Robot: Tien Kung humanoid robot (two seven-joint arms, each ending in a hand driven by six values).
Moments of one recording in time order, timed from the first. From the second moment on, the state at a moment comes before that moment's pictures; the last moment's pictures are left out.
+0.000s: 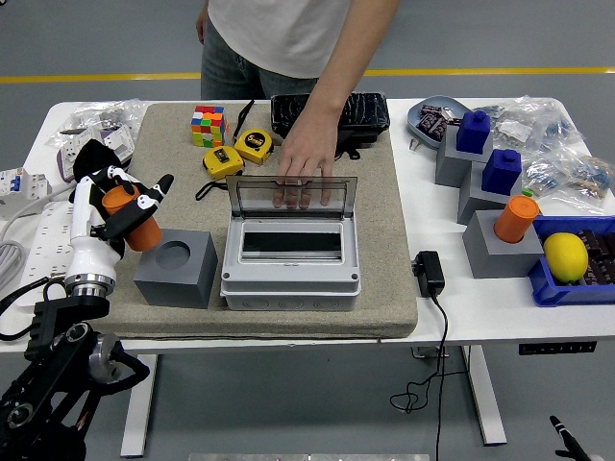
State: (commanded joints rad) left arm -0.07 0.05 -1.32 -1.41 1.08 0.35 -0.27; right arm 0.14 -0.07 1.50 0.18 -1.45 -0.06 0.01
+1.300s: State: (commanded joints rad) left arm -0.38 0.09 -0.68 -1.37 1.91 0.51 -0.08; right arm 0.15 -0.08 1.50 0.18 -1.48 -0.05 0.00
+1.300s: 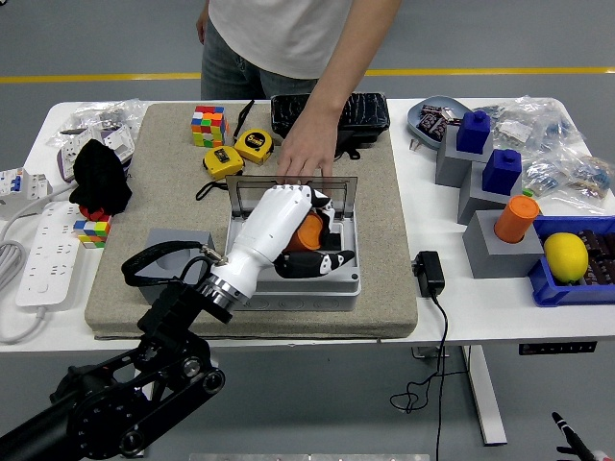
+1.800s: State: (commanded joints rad) left arm -0.48 0.00 -0.65 -1.11 1.83 0.55 -0.13; right arm 0.15 -0.08 1.50 0.18 -1.49 -0.05 0.00
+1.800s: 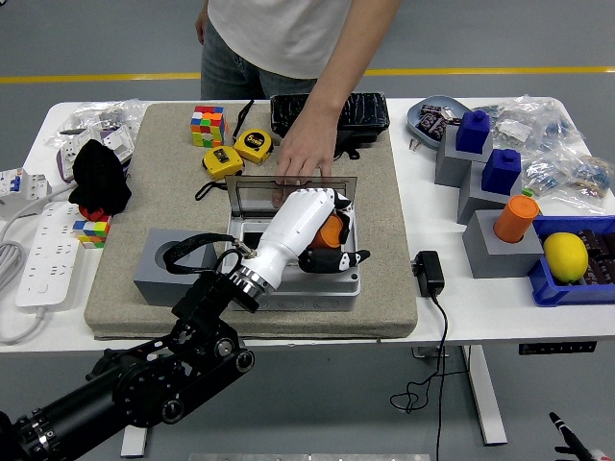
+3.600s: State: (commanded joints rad) left arm -0.48 0.00 -0.71 -1.15 1.85 0.43 -0.13; right arm 0.15 -0.08 1.50 0.18 -1.48 -0.05 0.00
